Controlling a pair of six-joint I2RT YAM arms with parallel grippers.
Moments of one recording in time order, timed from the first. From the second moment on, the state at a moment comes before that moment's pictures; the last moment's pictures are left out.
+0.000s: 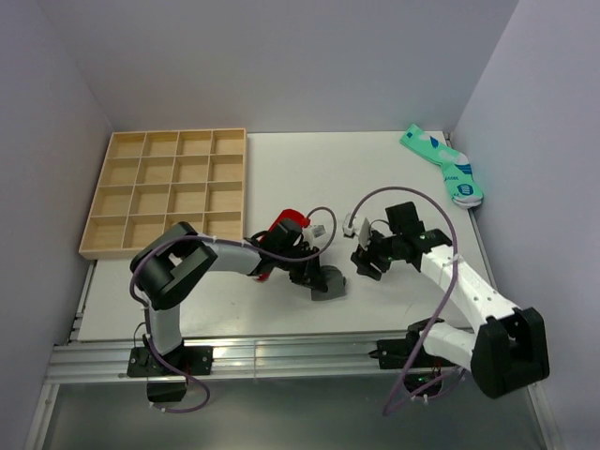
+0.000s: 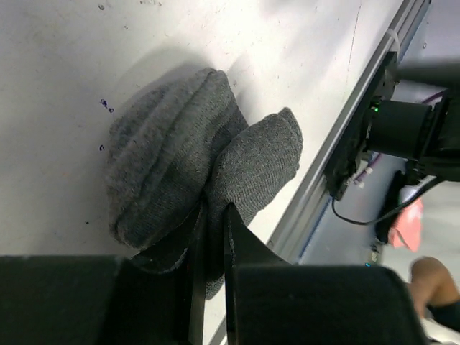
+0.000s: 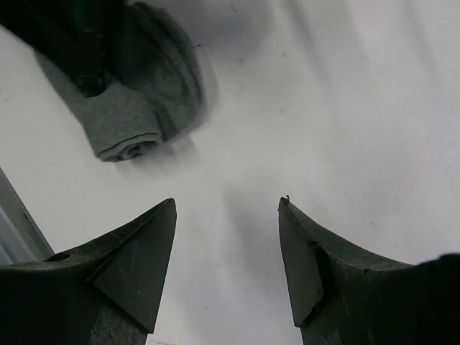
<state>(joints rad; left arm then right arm) -0.87 1.87 0.88 0.25 0.58 -0.69 0.24 1.16 0.72 -0.64 -0.52 -0.73</state>
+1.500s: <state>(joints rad) -0.79 1.99 0.99 0.13 0.78 -0.85 0.71 1.21 0.50 -0.33 -0.37 -0.81</state>
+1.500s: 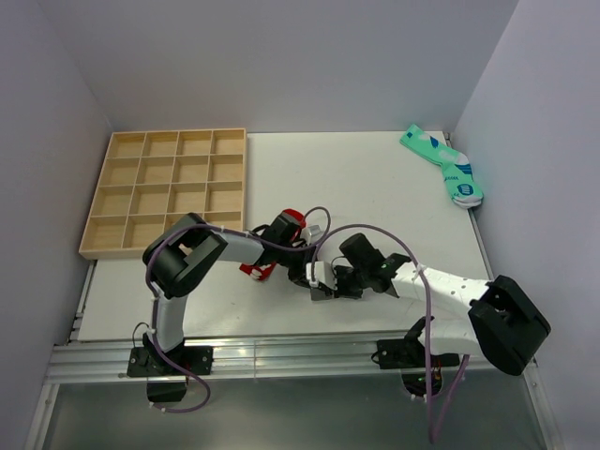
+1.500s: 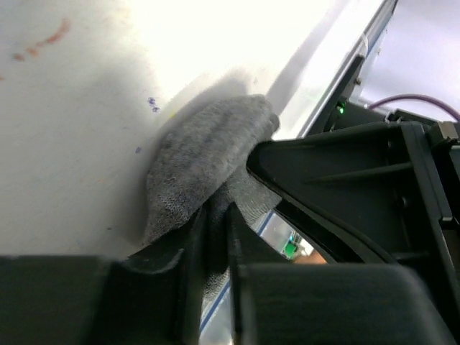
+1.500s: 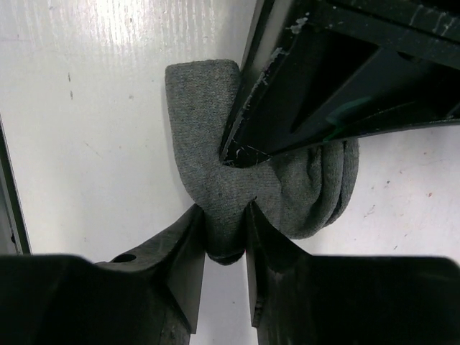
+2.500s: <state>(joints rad) -0.80 1.54 0.60 0.43 0.19 -0.82 0.43 1.66 0.92 -0.75 -0.67 -0.78</state>
